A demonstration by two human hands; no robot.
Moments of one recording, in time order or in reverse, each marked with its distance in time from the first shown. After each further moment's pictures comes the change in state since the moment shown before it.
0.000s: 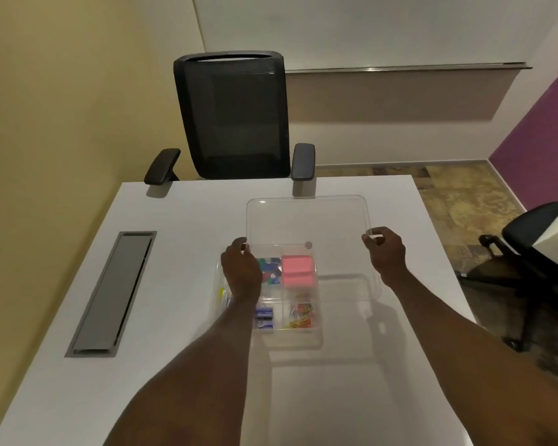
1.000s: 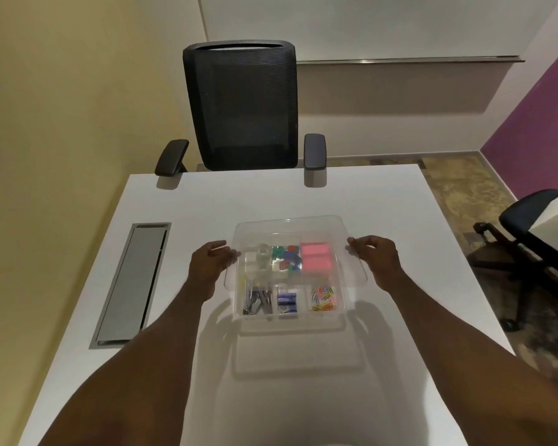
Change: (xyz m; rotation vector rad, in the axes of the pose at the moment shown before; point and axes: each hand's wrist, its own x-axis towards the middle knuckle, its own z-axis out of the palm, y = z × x) left_hand 0.075 -0.098 -0.122 -0.588 -0.471 -0.399; right_hand -0.075 -0.021 0.058 0.389 -0.203 0.183
